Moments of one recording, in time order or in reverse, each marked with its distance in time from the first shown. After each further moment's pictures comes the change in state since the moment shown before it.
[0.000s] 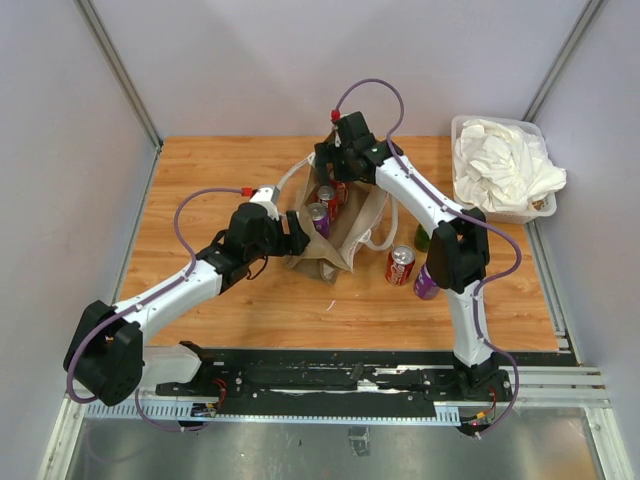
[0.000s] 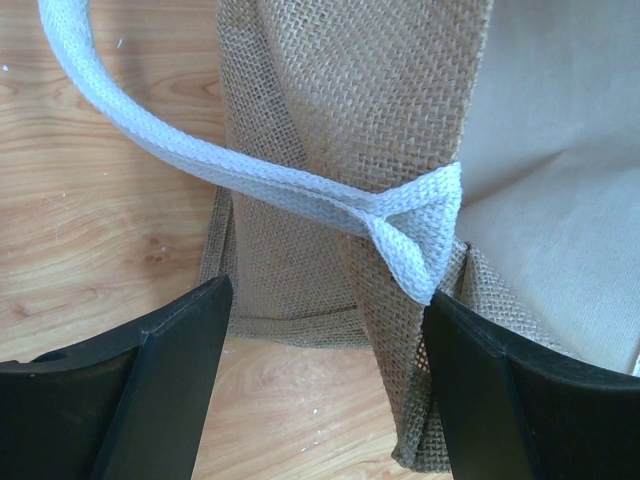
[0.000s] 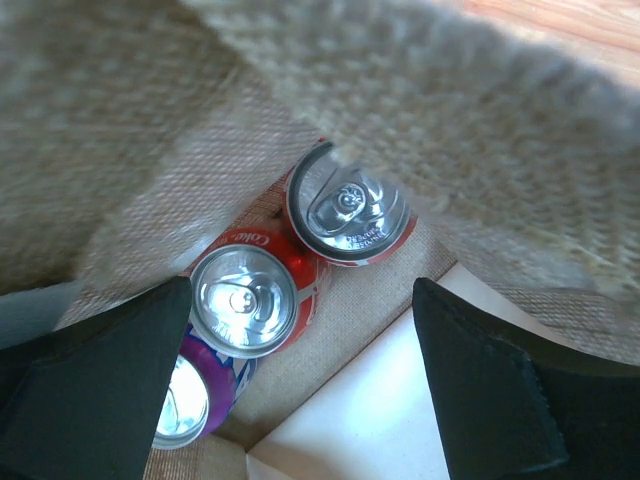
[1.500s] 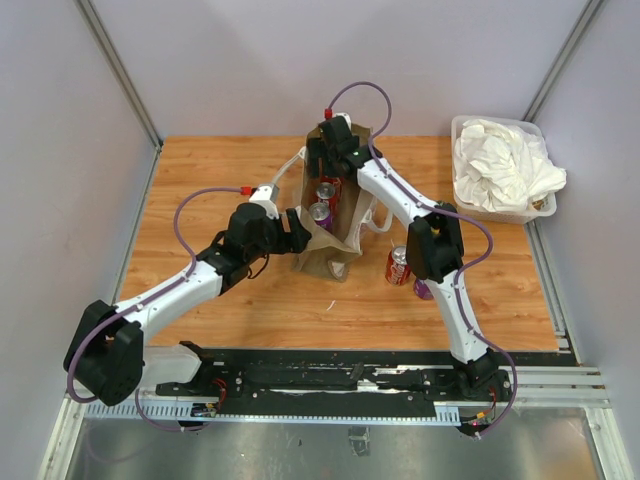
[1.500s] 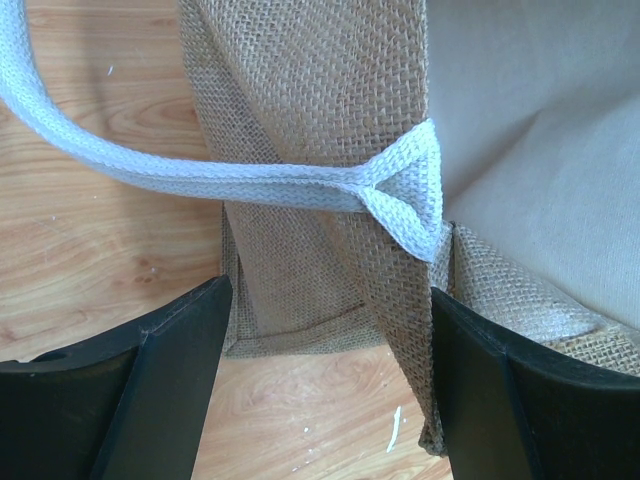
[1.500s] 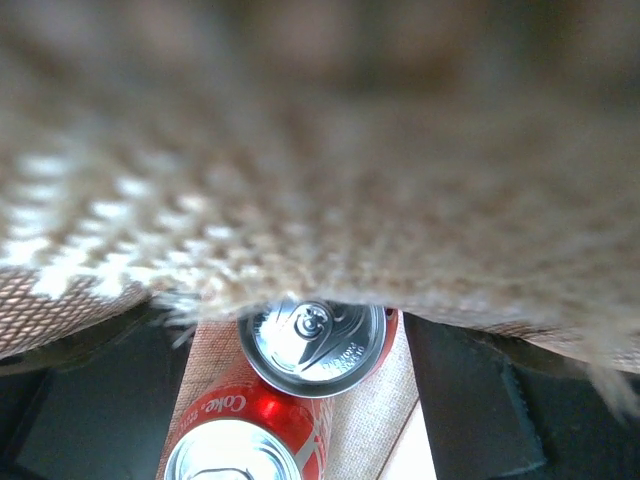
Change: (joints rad) left arm 0.000 -0.001 -0.013 0.061 0.003 -0.005; right arm 0.015 0.237 0.200 0.095 0.173 0.089
